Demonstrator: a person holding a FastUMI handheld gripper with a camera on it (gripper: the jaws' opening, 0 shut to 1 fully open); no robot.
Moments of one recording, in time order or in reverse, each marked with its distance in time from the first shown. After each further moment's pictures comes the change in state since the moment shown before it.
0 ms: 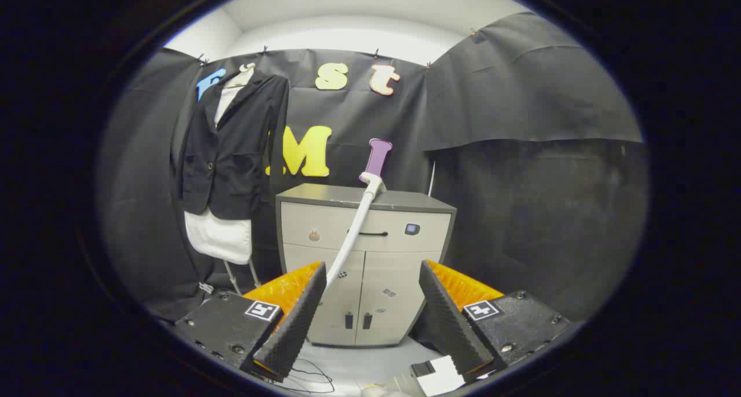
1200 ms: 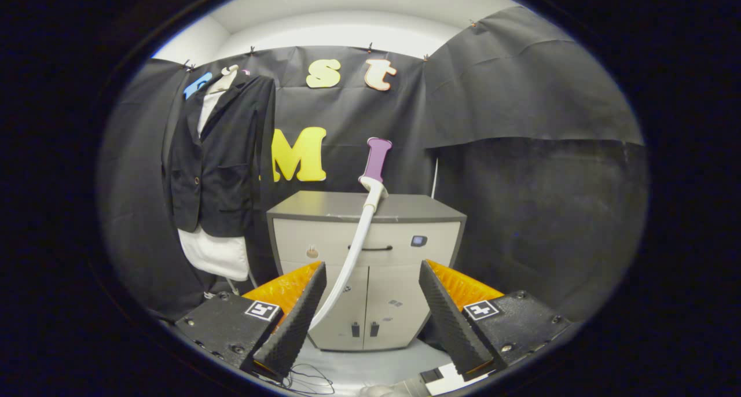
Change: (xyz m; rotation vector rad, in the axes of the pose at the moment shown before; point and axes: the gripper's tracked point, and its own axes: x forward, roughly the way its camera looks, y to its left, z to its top) arm 0.075 -0.001 0.059 0.039 0.017 0.009
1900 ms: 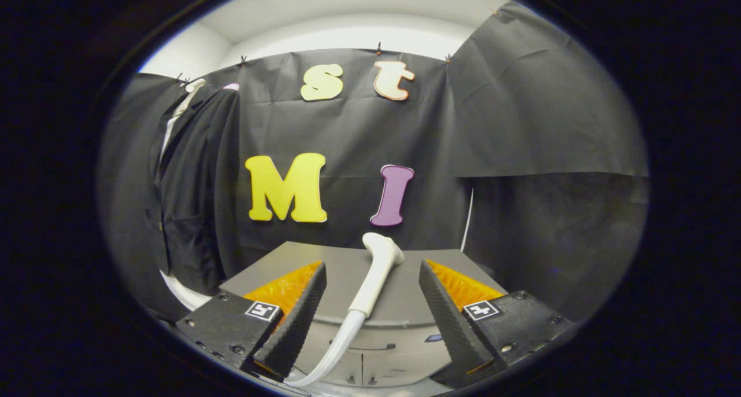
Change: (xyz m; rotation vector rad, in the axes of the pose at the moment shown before) arm 0.239 -0.016 0.136 0.004 -0.062 0.133
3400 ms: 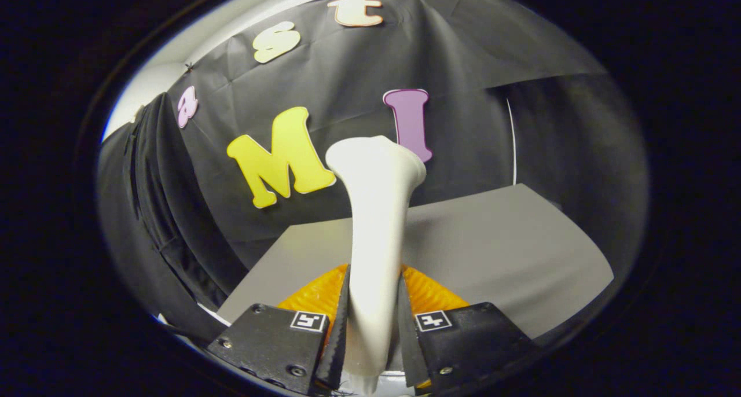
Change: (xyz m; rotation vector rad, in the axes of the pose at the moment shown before) arm 0.115 0.016 -0.043 0.271 0.307 0.177
